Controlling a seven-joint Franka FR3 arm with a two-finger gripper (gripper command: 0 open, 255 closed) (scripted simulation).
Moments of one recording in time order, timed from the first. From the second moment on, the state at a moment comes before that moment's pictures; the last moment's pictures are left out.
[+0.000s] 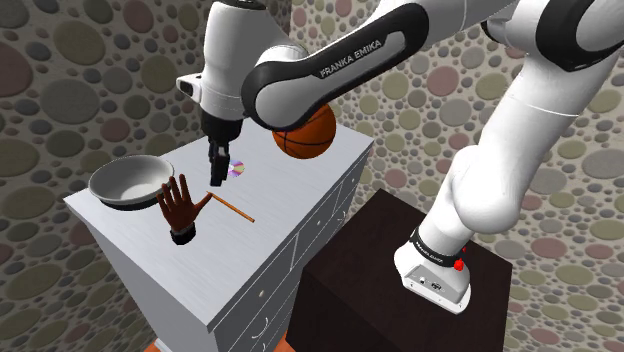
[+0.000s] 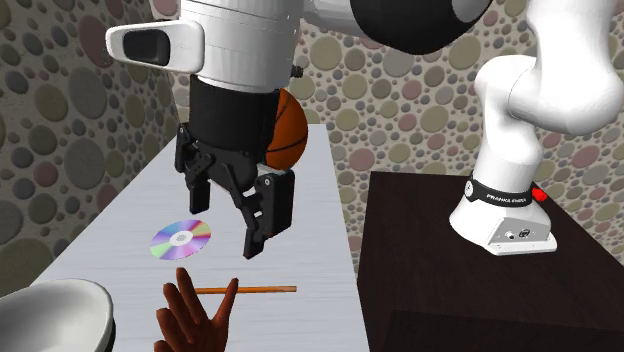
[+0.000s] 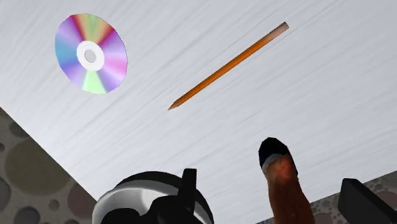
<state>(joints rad) 0.29 0.02 0.34 -2.15 -0.07 2.39 -0.34</state>
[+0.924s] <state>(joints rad) 0.34 0.18 0.36 -2.13 -0.16 2.53 -0.33</state>
